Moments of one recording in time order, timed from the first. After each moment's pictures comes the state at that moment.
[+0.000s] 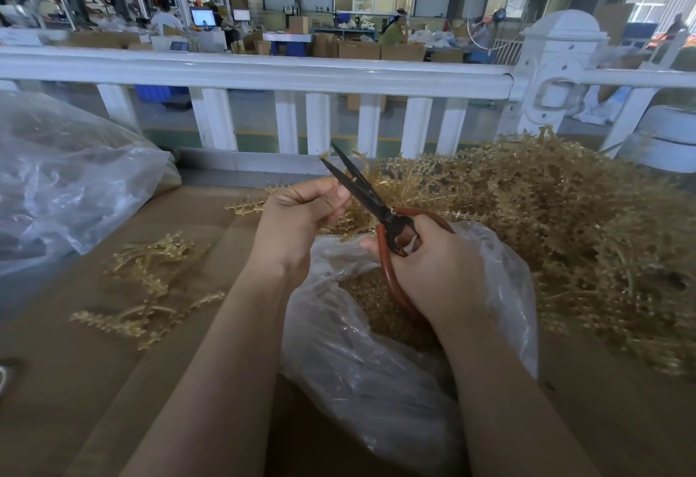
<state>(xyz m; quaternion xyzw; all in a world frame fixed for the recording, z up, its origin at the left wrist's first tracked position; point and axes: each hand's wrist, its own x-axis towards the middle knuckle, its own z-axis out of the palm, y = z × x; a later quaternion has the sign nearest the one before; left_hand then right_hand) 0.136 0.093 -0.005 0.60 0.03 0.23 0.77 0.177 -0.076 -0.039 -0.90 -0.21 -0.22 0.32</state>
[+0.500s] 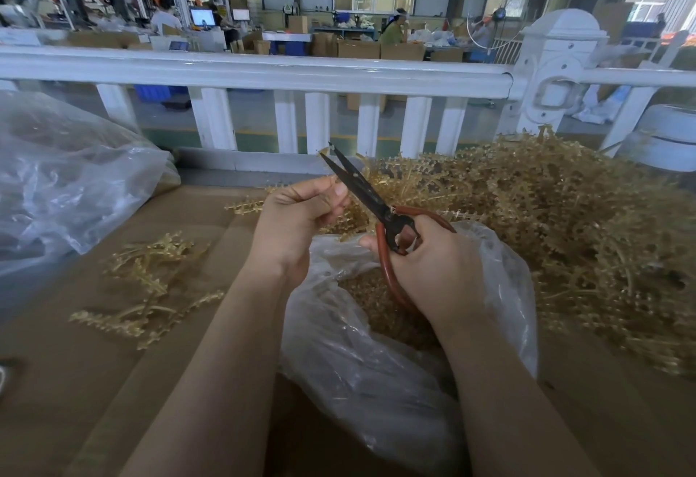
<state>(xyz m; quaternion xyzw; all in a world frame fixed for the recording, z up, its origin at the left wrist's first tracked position) 0.133 0.092 -0.002 0.60 0.03 0.22 0.77 0.176 -0.073 -0.039 -0.88 -0.21 -0.25 0.34</state>
